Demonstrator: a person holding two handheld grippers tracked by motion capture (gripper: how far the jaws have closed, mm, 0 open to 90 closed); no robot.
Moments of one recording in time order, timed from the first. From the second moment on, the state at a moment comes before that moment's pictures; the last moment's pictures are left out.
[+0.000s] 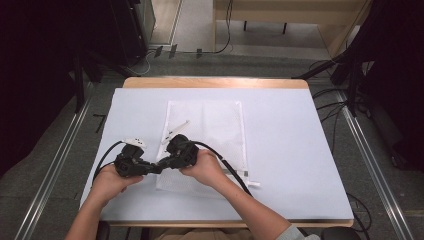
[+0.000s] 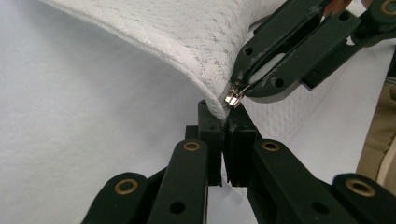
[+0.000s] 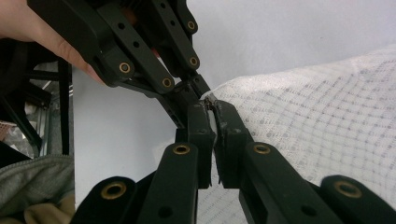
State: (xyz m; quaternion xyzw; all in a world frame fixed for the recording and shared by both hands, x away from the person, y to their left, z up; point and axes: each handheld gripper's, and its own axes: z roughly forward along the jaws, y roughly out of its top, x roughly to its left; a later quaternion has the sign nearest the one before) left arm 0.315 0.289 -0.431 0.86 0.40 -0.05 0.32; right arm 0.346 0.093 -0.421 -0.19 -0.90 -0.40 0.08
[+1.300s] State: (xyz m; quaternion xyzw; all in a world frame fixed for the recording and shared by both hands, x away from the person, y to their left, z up) left arm 0.312 0.295 -0.432 0.86 0.39 -0.06 0.33; right arm 0.348 0.072 -0.435 -0.19 -0.90 -0.39 0.07
